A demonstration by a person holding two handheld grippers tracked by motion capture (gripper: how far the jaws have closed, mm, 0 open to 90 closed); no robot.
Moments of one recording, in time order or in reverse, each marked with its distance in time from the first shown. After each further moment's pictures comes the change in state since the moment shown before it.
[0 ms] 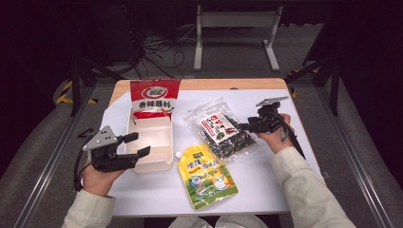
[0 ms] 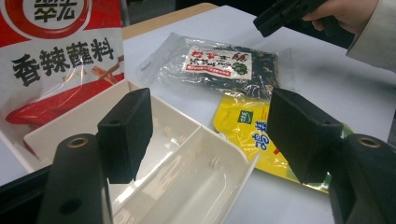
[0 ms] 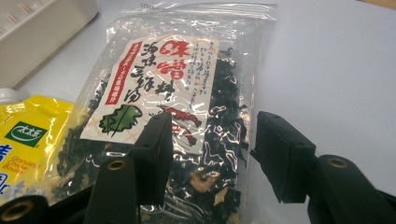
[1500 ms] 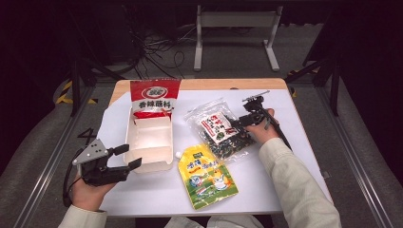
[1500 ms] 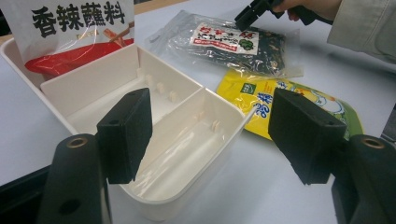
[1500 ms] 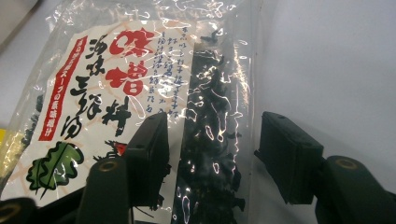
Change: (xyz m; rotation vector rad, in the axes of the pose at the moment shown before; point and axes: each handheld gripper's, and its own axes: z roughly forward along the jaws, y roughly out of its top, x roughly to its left) left arm -0.008 -0.024 -0.020 0.042 0.032 -0.042; right arm -0.022 0.016 0.063 0.141 0.023 0.102
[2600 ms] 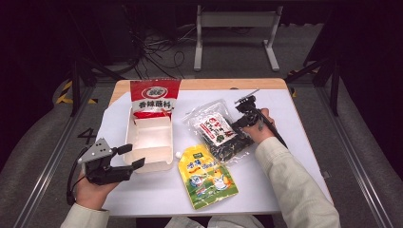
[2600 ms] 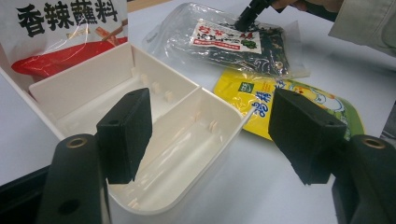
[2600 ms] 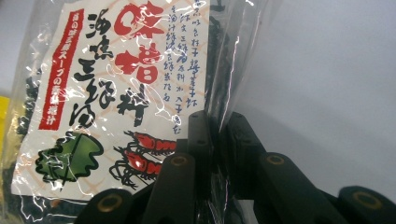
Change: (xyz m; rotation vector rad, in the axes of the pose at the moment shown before) left arm -0.001 0.002 0.008 0.010 -0.009 0.013; right arm 0.027 0.011 -0.001 0.151 -0.048 -0.059
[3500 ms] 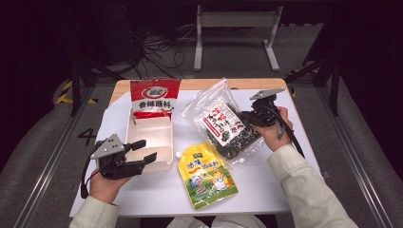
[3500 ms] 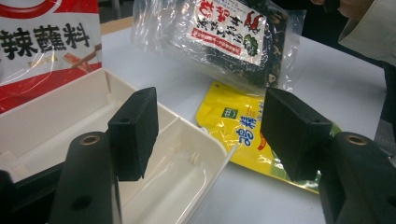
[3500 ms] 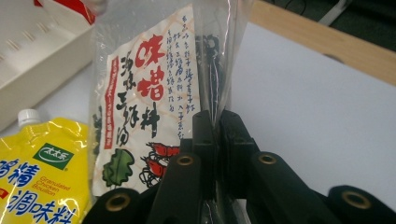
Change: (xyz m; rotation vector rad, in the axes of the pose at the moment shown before) left arm -0.010 0.012 0.028 -0.065 -0.060 0.010; right arm 0.031 -0.026 -0.087 -0.351 -0.072 -0.126
